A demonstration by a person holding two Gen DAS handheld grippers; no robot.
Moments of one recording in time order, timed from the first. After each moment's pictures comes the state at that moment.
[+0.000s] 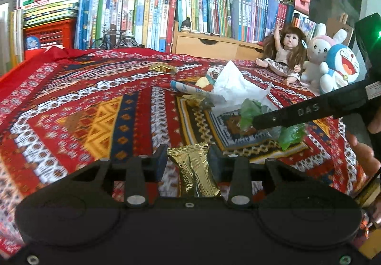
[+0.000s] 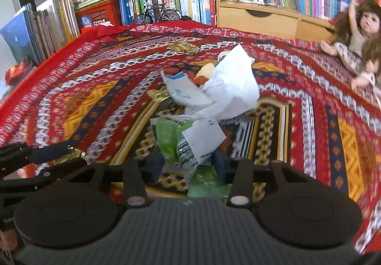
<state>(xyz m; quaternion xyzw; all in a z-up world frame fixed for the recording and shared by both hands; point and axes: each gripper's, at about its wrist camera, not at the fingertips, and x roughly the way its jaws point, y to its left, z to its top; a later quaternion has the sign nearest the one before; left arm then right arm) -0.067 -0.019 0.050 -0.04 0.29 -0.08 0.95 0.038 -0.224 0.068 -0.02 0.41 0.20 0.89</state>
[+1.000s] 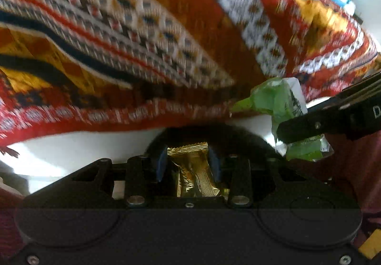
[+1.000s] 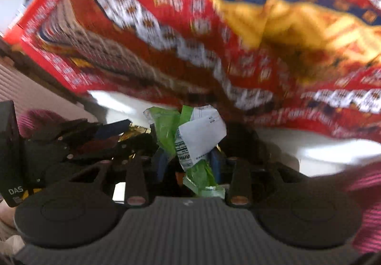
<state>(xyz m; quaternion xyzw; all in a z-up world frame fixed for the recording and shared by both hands) -0.192 0.044 -0.116 -0.03 0.48 -0.11 0.87 -0.127 -0.133 -0.053 0.02 0.59 0.21 0.78</state>
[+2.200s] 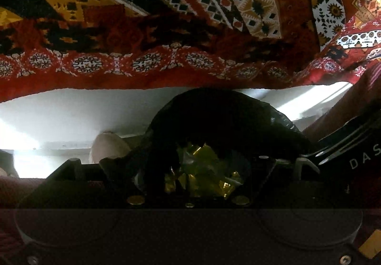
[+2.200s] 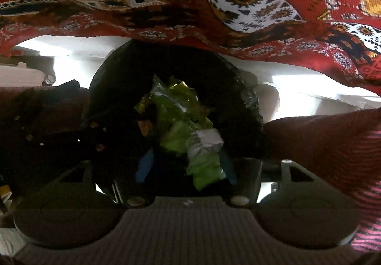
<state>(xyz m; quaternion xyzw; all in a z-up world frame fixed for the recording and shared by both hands) -0.164 0.061 -0.188 -0.05 0.54 -0.12 0.83 -0.107 -0.099 -0.141 -0.04 0.75 0.08 0.66</state>
